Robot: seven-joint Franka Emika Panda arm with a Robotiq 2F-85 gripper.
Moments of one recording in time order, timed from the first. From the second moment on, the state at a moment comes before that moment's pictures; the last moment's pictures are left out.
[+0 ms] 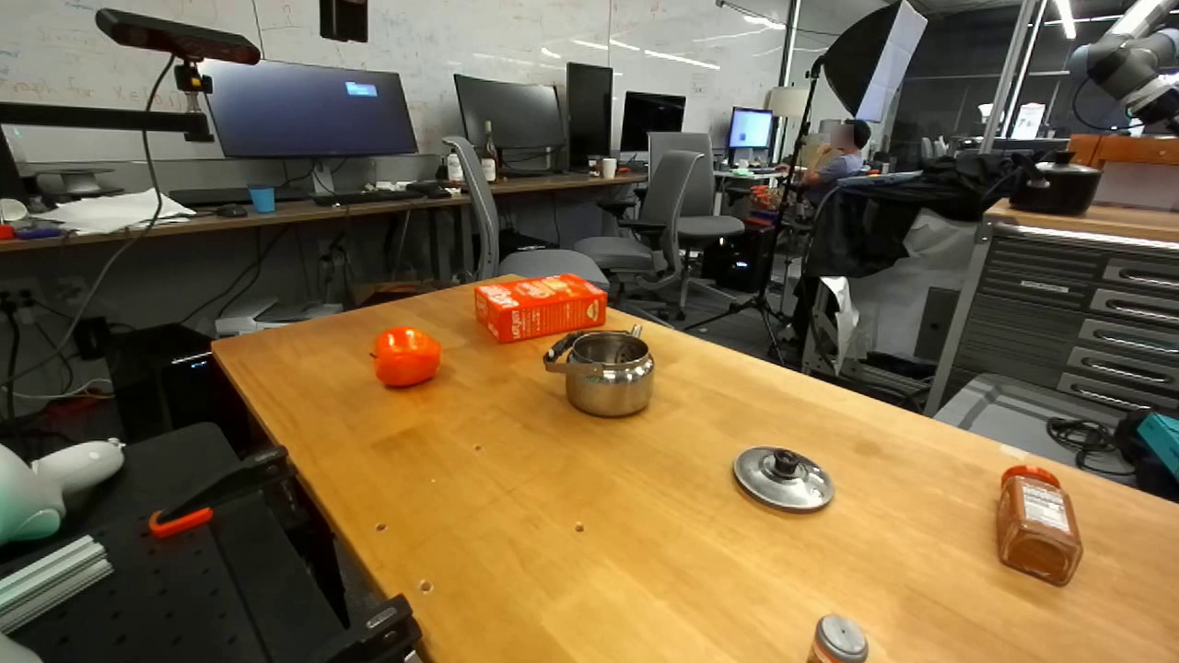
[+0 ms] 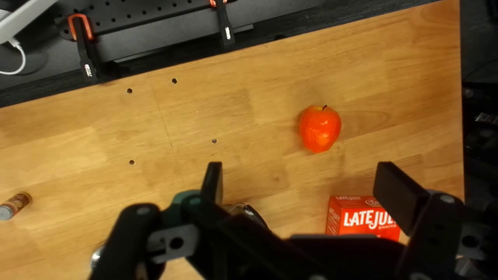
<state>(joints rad) 0.06 -0.66 0.15 -2.45 0.22 1.75 0.35</state>
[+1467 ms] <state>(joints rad) 0.05 -0.67 0.14 -2.47 0.16 1.75 0.34</state>
